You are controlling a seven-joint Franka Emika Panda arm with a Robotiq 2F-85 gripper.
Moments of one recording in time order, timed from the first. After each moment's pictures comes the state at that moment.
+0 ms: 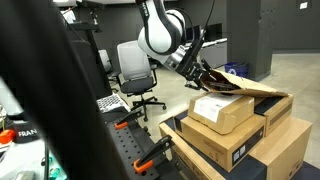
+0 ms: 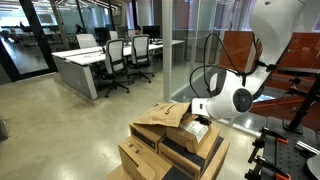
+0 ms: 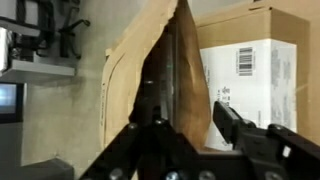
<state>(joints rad) -0.05 0.38 0.19 -2.45 -2.13 2.50 0.71</state>
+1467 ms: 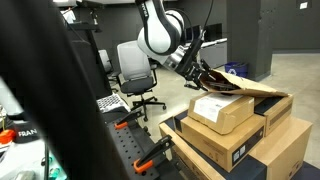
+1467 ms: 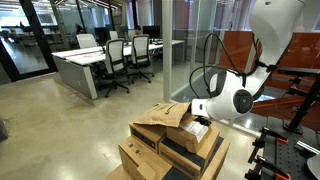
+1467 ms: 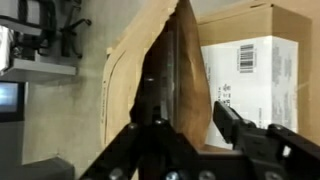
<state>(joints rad) -0.05 0.38 0.20 -2.45 -2.14 2.49 0.72</state>
